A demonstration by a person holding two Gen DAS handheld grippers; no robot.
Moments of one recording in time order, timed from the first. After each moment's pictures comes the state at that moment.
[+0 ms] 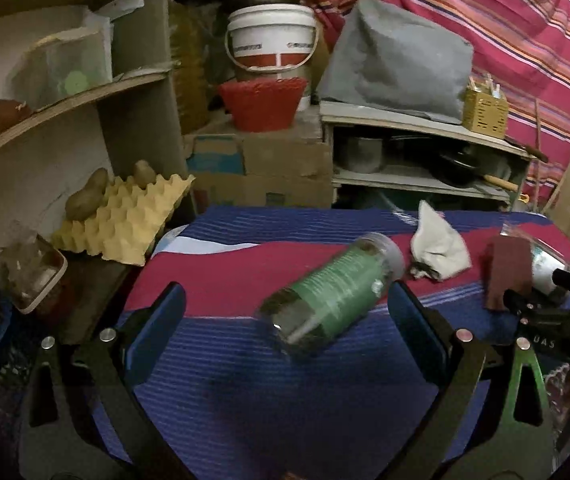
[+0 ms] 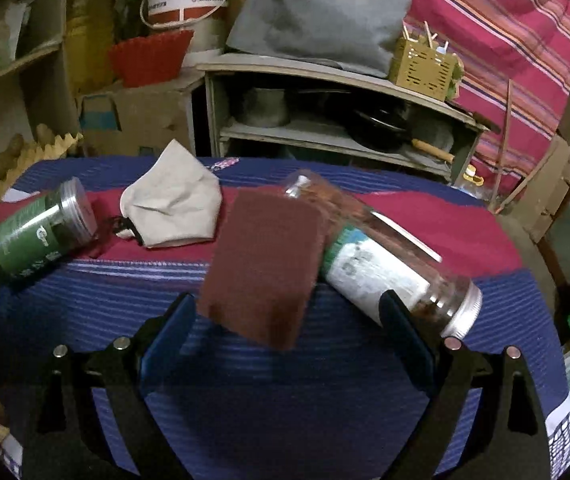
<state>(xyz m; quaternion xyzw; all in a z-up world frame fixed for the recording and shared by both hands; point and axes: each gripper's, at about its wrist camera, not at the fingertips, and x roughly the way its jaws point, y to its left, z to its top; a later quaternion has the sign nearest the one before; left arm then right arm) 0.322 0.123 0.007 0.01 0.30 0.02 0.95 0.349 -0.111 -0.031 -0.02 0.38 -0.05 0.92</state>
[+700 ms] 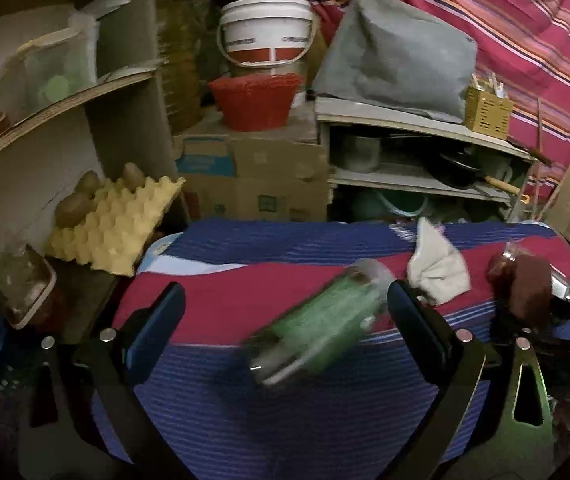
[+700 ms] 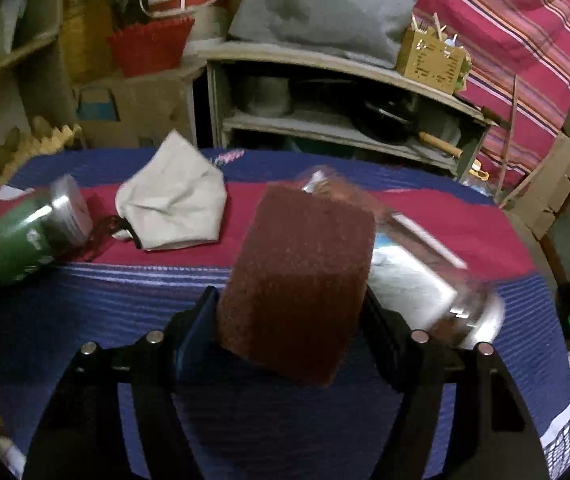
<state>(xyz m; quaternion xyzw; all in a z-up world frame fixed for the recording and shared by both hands) 0.351 0.099 0.019 0.01 0.32 0.00 0.95 0.342 -0.124 -0.022 -0.01 0.38 -0.04 0.92</state>
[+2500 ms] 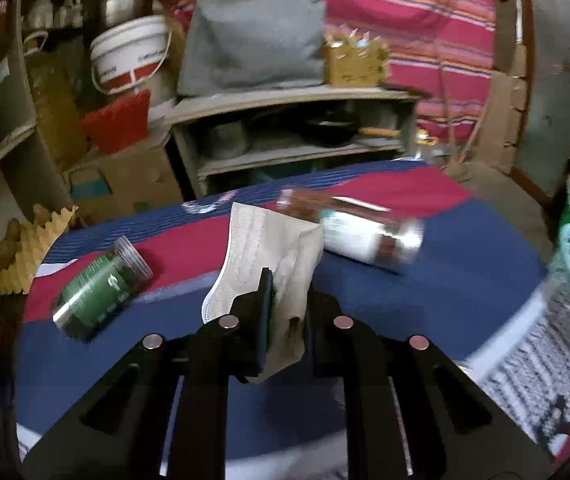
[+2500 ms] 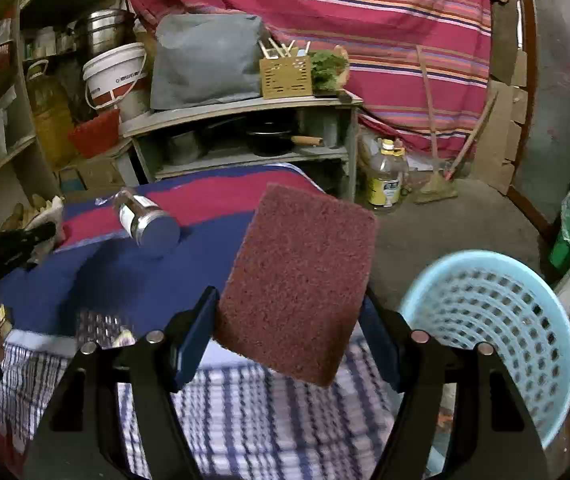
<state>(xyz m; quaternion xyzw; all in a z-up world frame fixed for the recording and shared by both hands) 0.257 -0.099 0.019 0.09 0.32 -0.13 0.93 0.136 -0.373 0.008 0.09 0.32 -0.09 0.94</state>
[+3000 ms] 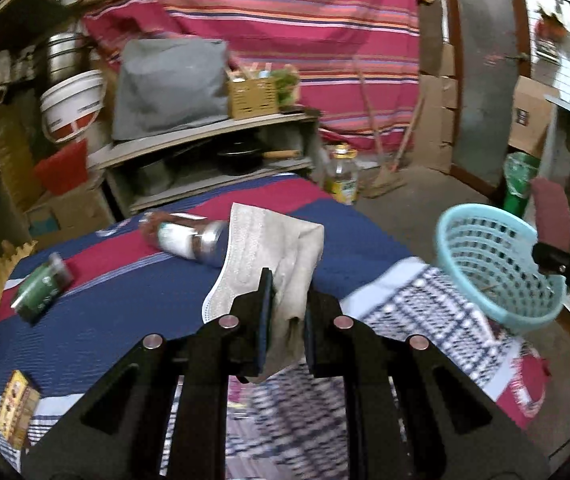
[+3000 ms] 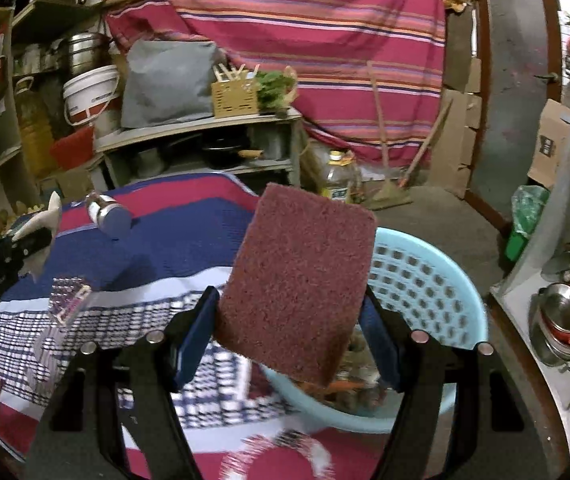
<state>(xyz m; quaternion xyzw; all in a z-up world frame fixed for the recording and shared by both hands) 0.134 -0.227 0.029 0.11 0.27 -0.22 0.93 0.036 -0.448 0.014 0.08 0.29 -0.15 0.94</state>
